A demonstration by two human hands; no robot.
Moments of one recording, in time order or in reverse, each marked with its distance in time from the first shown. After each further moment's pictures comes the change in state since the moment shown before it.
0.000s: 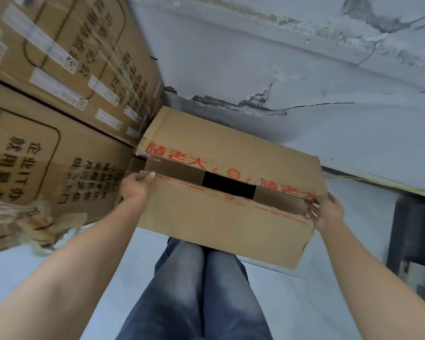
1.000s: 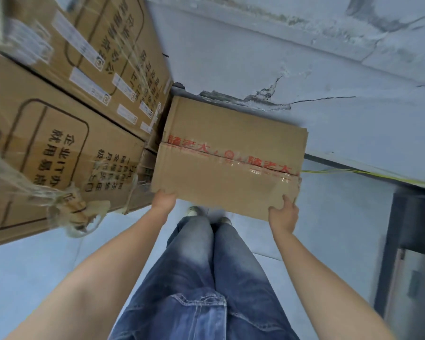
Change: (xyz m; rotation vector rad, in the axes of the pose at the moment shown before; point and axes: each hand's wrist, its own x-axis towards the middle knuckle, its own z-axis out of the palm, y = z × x) left_hand -0.015 -0.047 0.007 0.117 -0.380 -0.176; right_hand -0.076 0.084 0.041 -0.807 -0.005 -0.289
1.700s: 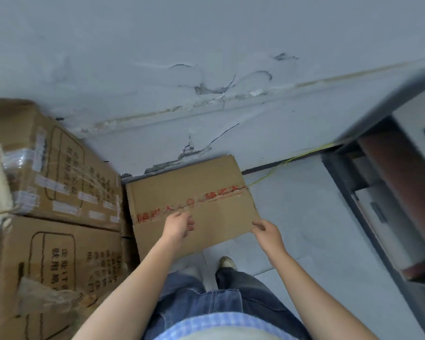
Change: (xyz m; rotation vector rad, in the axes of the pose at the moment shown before) left_hand -0.135 0.083 0.013 0.139 -0.304 0.378; right_hand -0.126 0.007 -0.074 0.466 -0.041 0.042
